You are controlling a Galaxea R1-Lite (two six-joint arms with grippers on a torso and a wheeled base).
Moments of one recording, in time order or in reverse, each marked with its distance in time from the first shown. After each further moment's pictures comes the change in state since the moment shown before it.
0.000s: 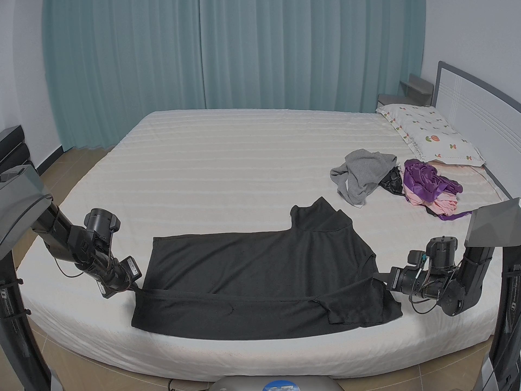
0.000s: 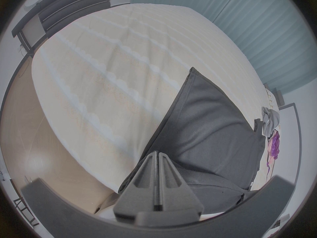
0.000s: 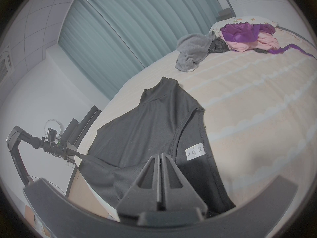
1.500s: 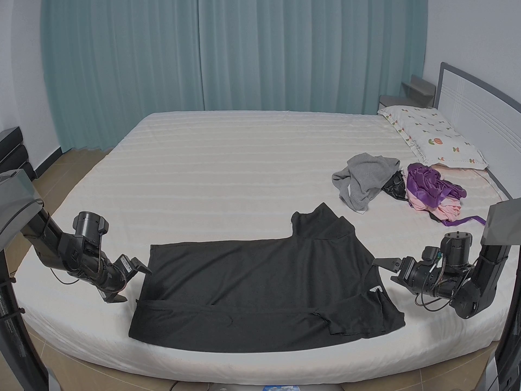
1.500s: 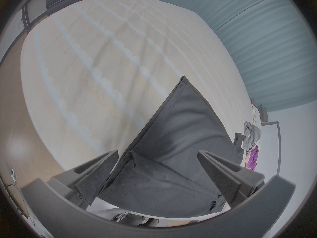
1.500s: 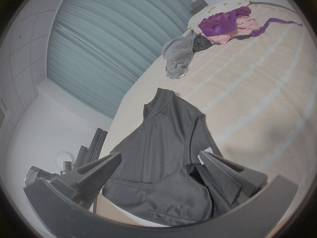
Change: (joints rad) left arm 0.046 -0.036 0.103 -0.143 -0.169 -0.115; right arm -0.003 -0.140 0.117 -0.035 -0.007 0.301
